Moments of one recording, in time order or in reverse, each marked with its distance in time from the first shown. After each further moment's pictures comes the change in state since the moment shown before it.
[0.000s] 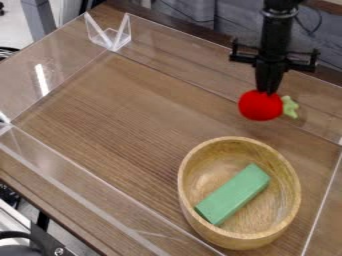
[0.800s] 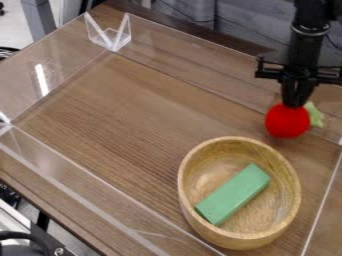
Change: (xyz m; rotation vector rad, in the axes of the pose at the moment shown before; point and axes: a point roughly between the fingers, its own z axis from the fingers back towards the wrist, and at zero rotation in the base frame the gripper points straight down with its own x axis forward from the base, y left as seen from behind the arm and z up) arm -0.008 -0.037 -0.016 0.010 -0.031 0.162
